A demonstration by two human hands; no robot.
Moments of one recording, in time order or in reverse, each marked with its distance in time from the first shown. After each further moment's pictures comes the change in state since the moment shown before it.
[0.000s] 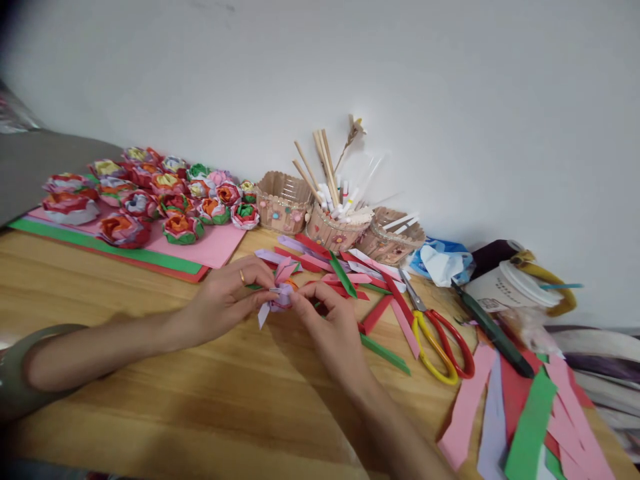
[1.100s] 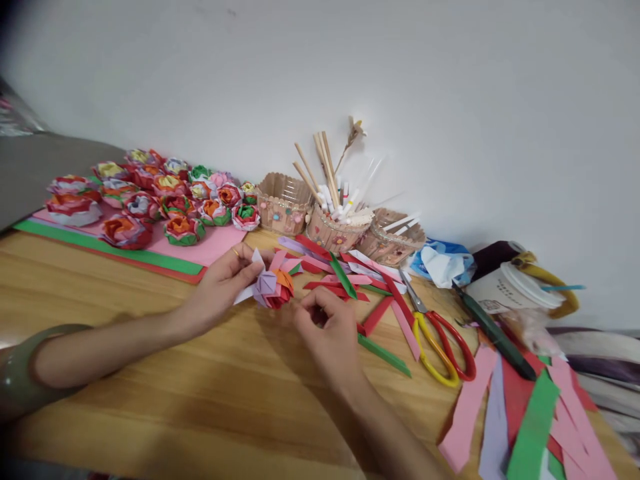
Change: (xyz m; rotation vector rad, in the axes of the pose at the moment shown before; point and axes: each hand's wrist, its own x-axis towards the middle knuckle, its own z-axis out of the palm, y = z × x) left_hand 0.004 -0.009 0.009 -0.557 0.225 -0.466; right_hand -0.004 0.004 0.004 -0.089 0.107 -0.036
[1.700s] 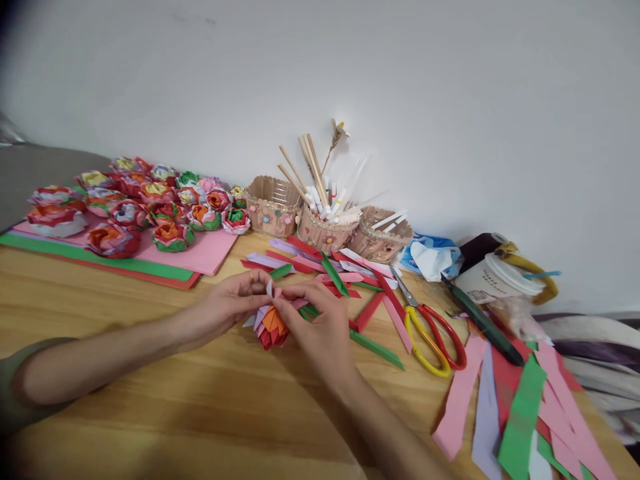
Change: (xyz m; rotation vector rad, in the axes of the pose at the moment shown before) left_hand -0.005 0.002 0.007 -0.292 -0.273 -0.381; right_hand 0.003 0.001 0.001 -0.007 0.045 -0.217
